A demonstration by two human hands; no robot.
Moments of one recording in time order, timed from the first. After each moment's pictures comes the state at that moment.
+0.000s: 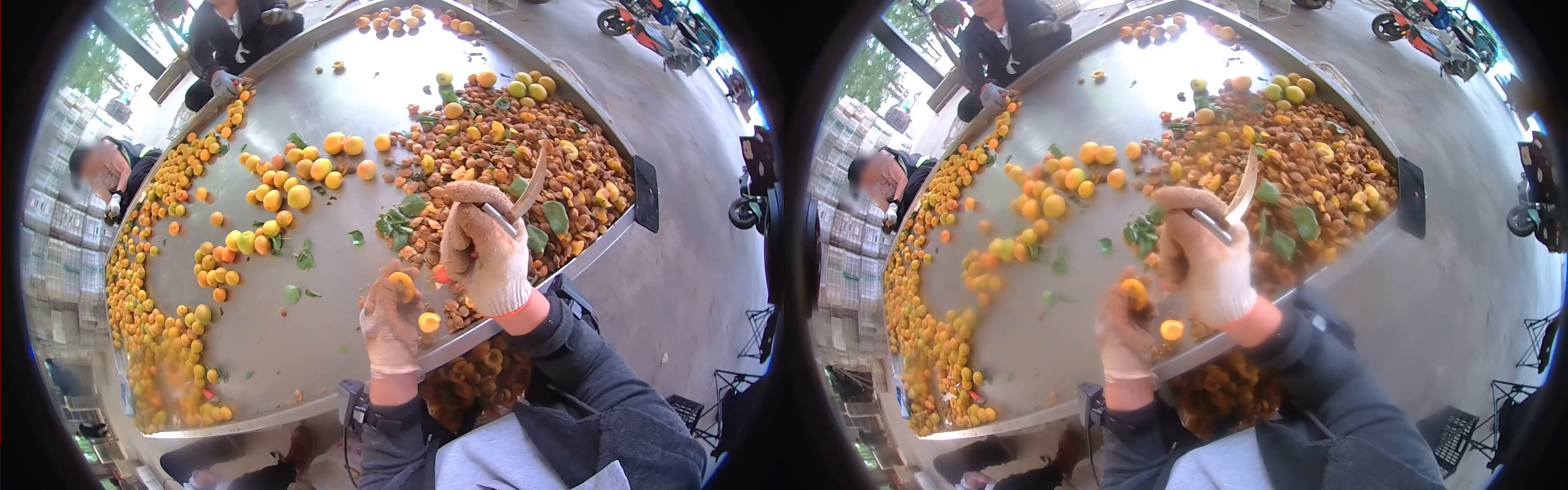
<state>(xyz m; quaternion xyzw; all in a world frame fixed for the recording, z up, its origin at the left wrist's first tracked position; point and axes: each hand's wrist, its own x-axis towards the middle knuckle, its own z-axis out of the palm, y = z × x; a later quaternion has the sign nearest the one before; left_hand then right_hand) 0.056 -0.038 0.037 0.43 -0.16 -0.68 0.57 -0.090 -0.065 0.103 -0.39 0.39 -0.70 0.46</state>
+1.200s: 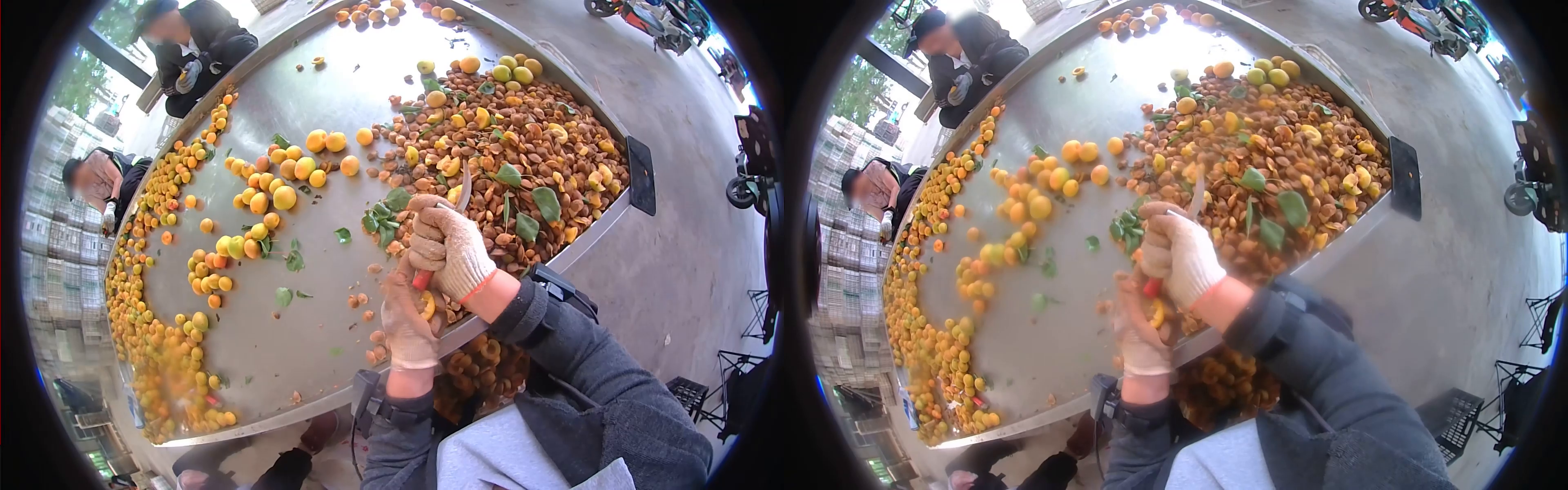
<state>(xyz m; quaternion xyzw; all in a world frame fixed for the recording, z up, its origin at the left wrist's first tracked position) 0.018 -0.030 0.023 0.43 -0.12 -0.73 0.52 -0.087 -0.088 0.052 0.00 0.25 -0.63 0.74</state>
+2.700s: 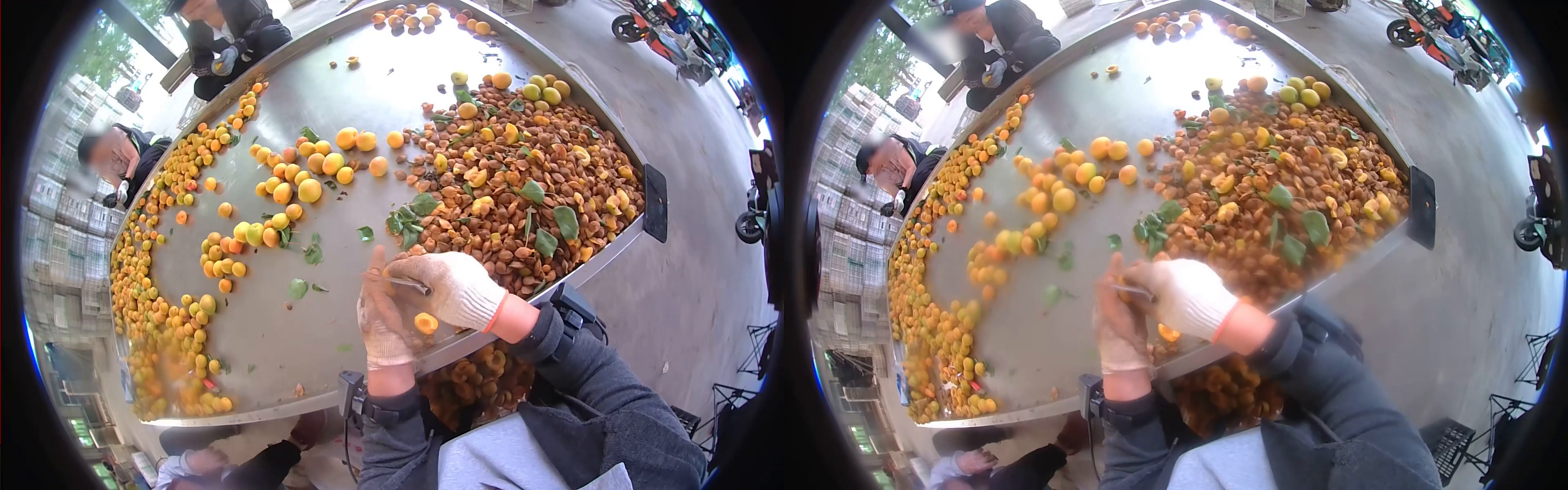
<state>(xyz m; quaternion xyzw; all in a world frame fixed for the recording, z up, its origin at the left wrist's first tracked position) 0.060 -0.058 0.033 0.47 -0.19 -0.64 0.57 -0.071 -0.069 0.065 -0.75 0.47 -0.32 0.33</state>
